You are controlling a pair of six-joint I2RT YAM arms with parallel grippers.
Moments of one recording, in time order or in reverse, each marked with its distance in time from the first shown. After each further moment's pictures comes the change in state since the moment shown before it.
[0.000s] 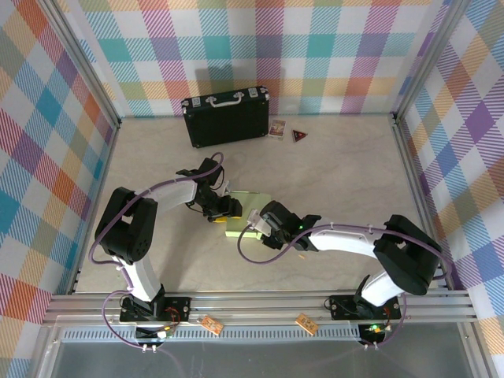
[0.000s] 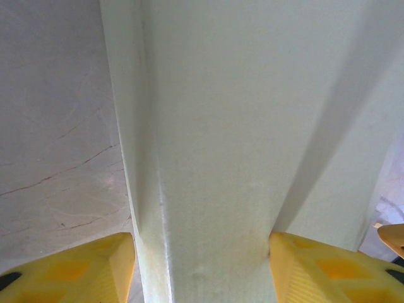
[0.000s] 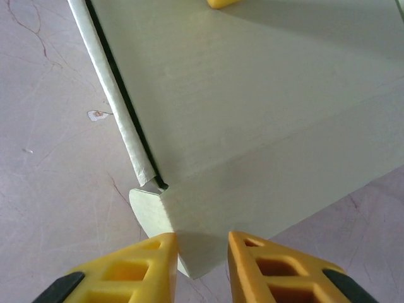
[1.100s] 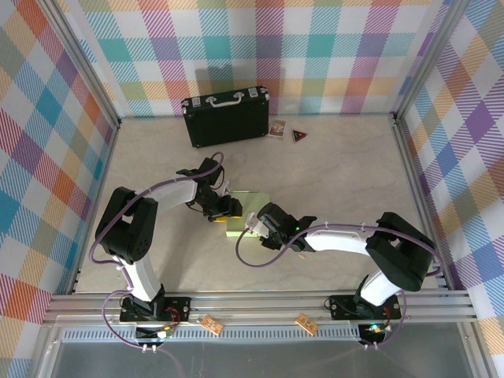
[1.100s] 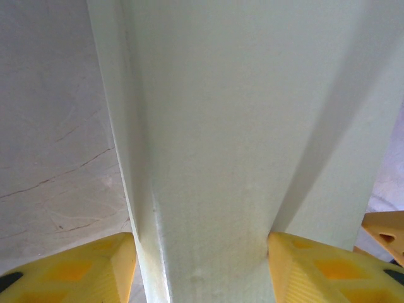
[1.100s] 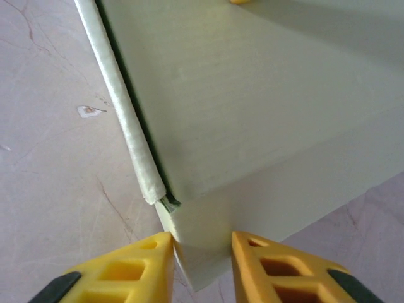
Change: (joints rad) left arm 0.000 0.003 0.005 0.000 0.003 0.000; right arm 0.013 0.044 0.000 0.043 0.026 -0.063
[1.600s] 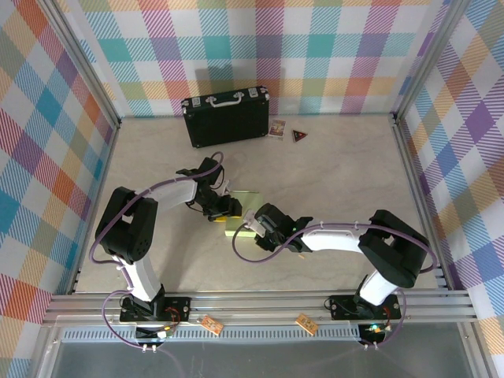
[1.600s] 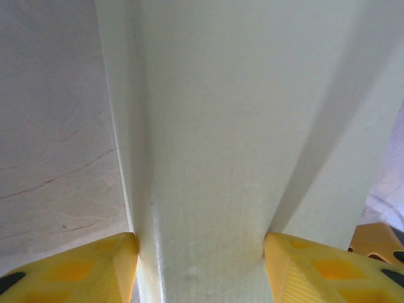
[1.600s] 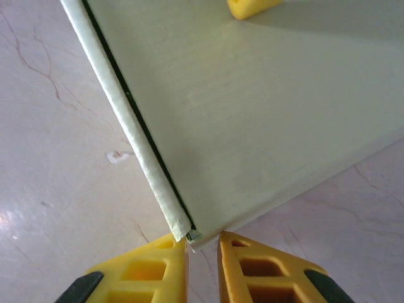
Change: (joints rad) left arm 0.001 0.000 0.003 -0.001 -0.003 0.000; right arm 0.018 0.048 0.005 0.069 -0.082 0.220
